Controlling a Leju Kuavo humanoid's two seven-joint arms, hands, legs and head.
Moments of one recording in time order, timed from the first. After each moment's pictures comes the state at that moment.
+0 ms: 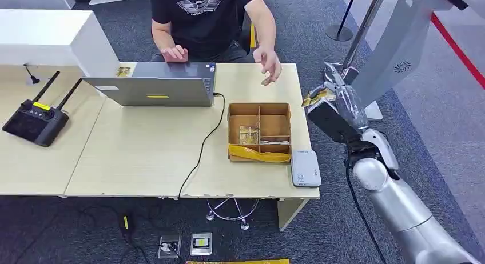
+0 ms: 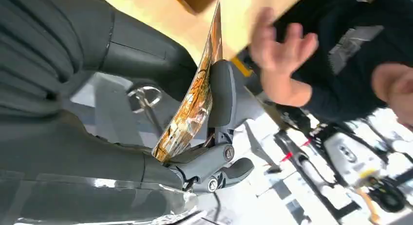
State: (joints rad) left arm -0.20 0.40 -1.42 -0.19 1.19 0.13 -0.05; right arm -0.60 -0.37 0.54 -1.20 0.29 -0.13 -0.12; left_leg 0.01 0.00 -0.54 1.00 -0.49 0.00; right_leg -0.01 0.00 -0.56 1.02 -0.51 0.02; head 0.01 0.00
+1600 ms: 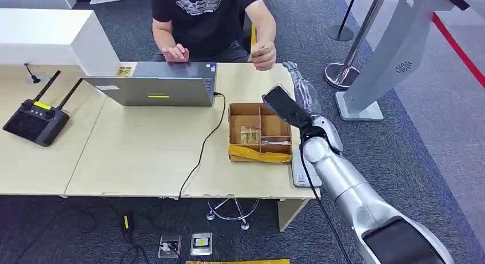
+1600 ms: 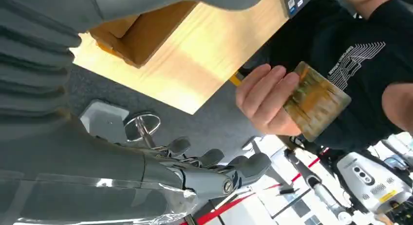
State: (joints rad) left arm -0.19 0.36 -1.42 -0.19 1.18 0.14 -0.07; right arm -0.80 -0.03 0.56 -0.59 0.33 -0.26 -0.29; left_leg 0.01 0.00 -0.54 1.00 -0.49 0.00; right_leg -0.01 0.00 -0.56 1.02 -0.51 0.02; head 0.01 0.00
